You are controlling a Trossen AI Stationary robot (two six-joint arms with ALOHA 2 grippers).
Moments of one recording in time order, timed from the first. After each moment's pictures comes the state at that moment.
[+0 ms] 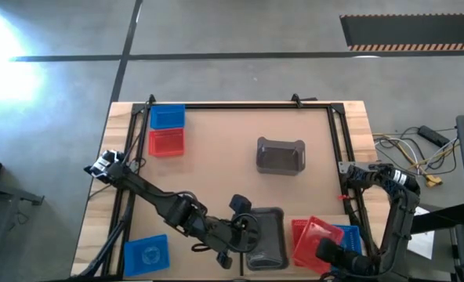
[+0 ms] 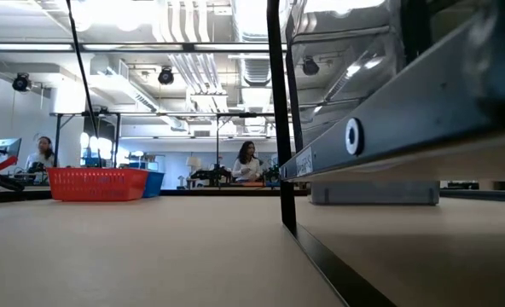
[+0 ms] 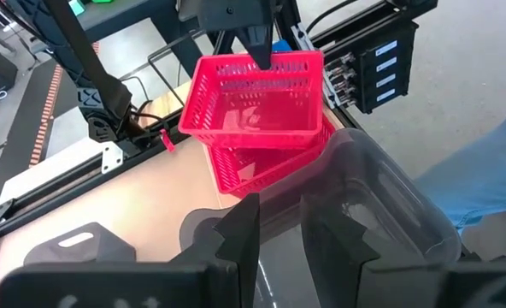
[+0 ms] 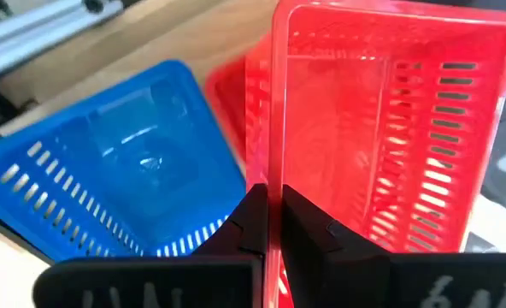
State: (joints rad) left arm -0.54 1.86 1.83 -0.48 -0.36 0.16; right arm 1.15 1.89 1.79 -1.57 0.21 0.05
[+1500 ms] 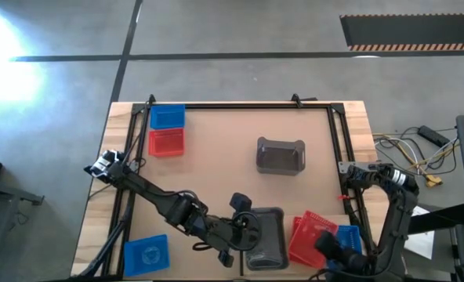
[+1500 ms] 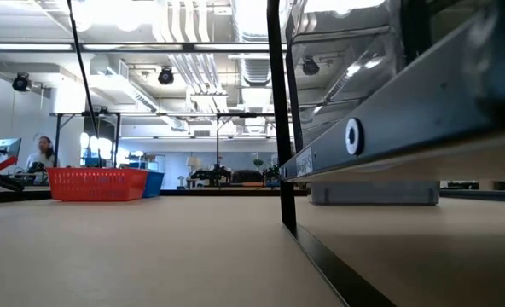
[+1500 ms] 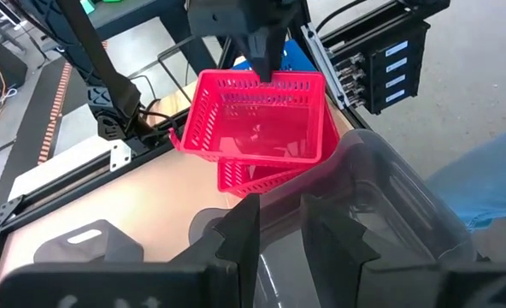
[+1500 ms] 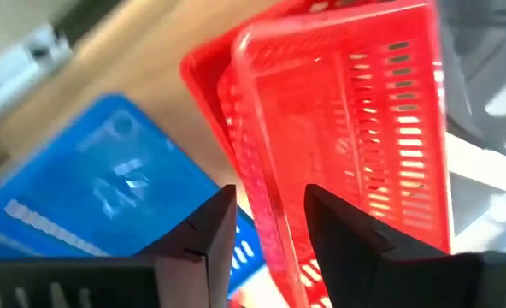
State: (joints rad) left arm -0.53 1.87 1.83 -0.47 -0.38 0.16; right arm 1.14 1.89 1.78 -1.57 0.26 0.27
